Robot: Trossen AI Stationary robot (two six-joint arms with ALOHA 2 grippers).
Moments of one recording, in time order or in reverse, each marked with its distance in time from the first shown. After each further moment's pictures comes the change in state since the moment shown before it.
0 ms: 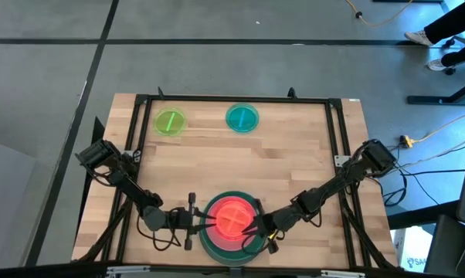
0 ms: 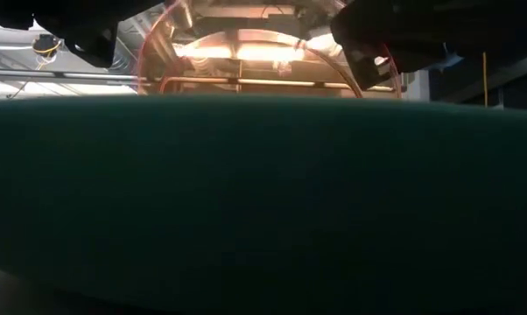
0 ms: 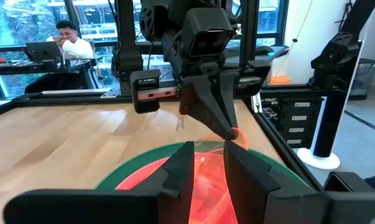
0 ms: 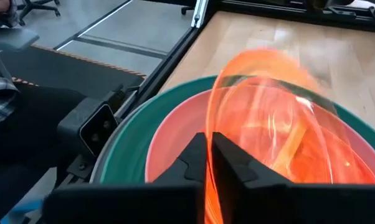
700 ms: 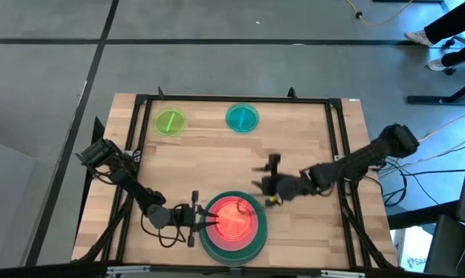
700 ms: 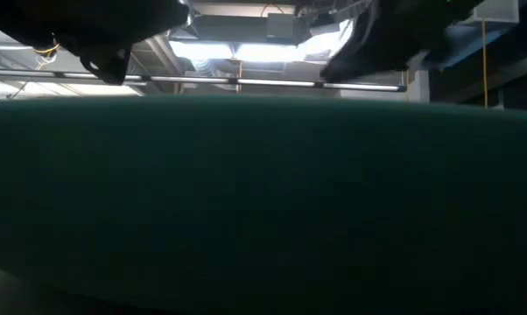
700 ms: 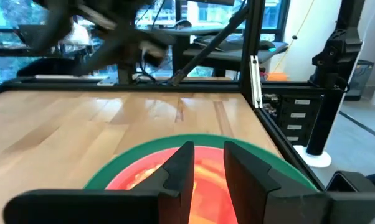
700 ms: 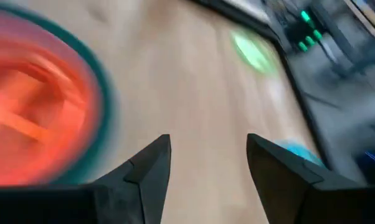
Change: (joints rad) left arm 0.042 0.000 0.001 -0.048 0.054 -0.083; right arm -0.172 -0.337 0.001 -0.562 0.444 -0.225
